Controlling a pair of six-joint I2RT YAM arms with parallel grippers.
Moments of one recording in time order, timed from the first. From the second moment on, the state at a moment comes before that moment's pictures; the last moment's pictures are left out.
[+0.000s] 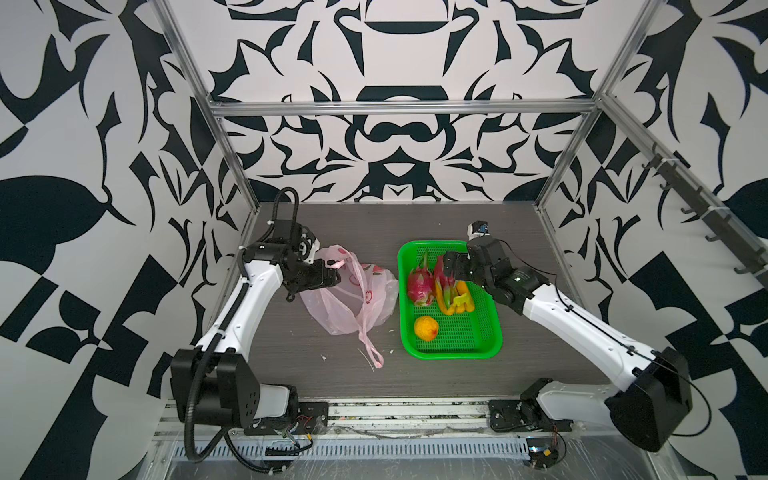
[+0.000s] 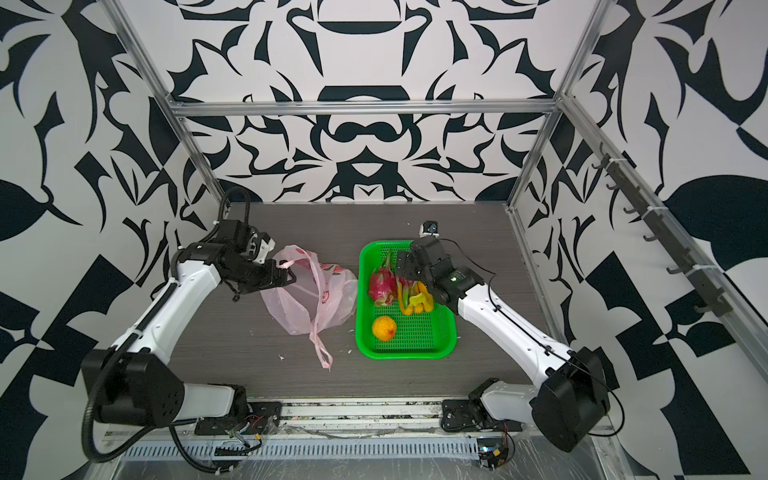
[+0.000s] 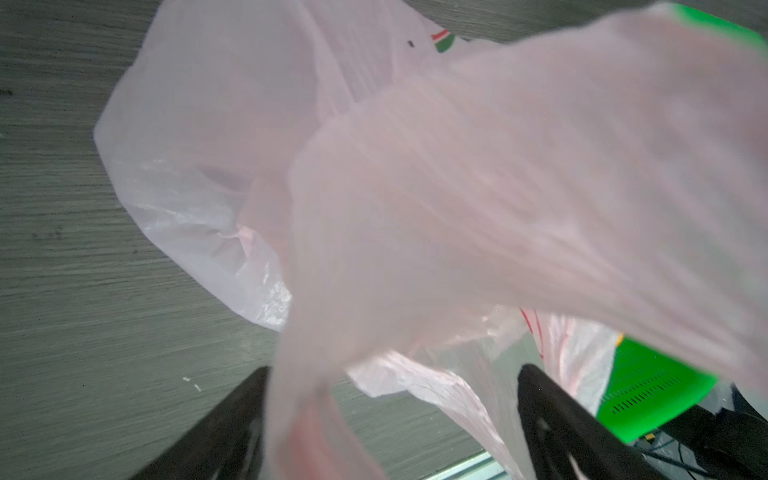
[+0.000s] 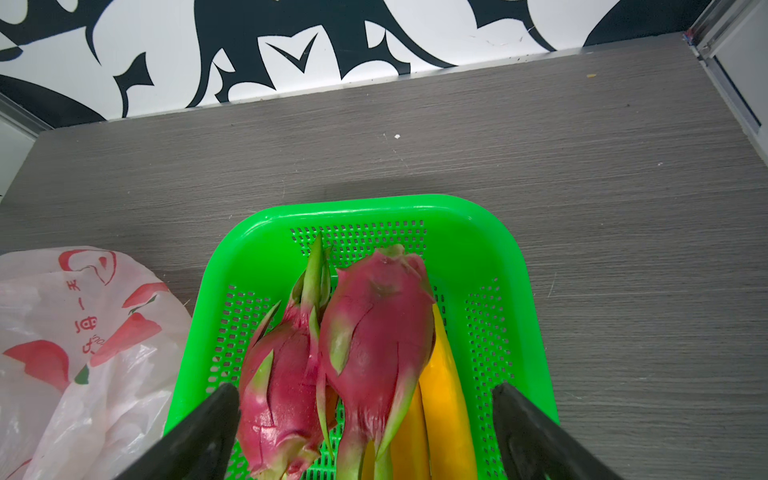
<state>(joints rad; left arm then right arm) -0.12 1.32 1.19 -1.05 0.36 -0.16 0.55 1.26 1.02 -0.46 0.28 0.49</state>
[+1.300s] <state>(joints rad) -0.10 1.13 1.60 -0.76 0.68 -0.27 0.54 1.23 1.04 -0.48 0.28 0.41</state>
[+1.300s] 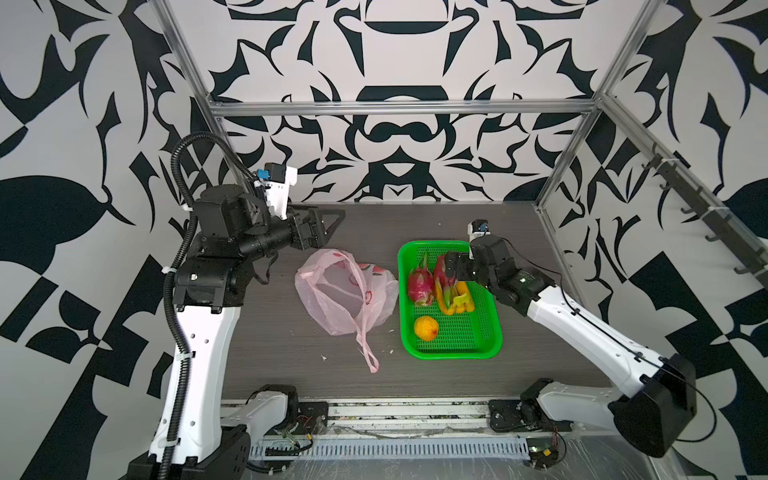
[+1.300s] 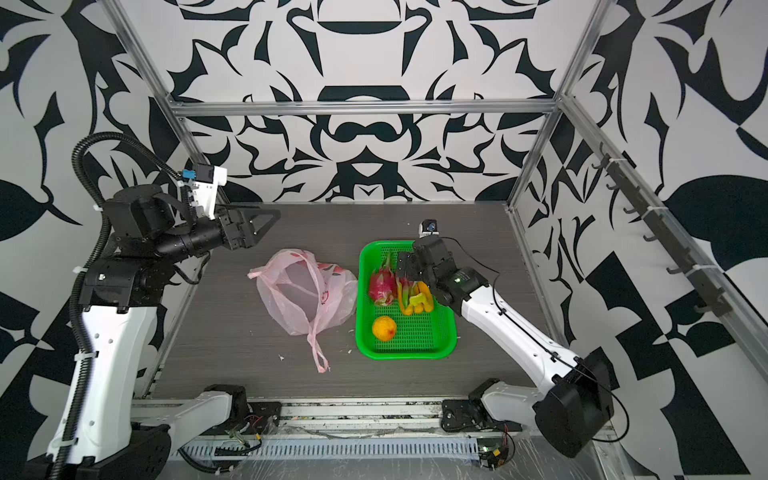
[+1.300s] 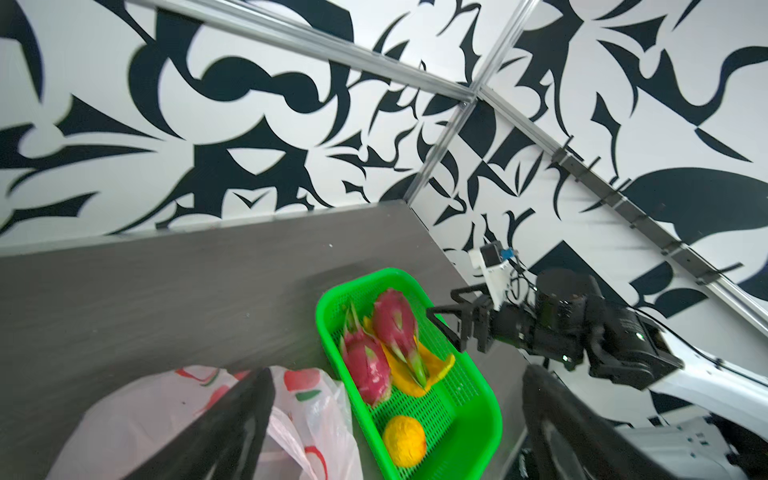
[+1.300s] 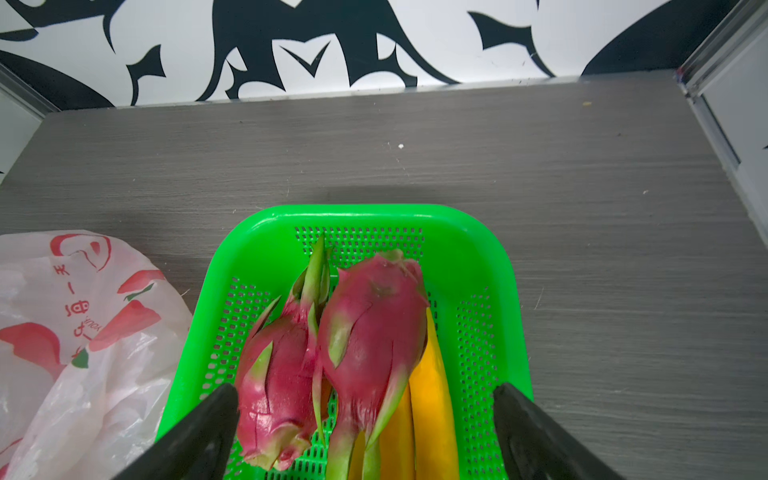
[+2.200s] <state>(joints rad) 0.22 1.26 0.95 -0.22 0.25 -0.32 0.12 1.28 0.86 -0.13 0.31 0.24</state>
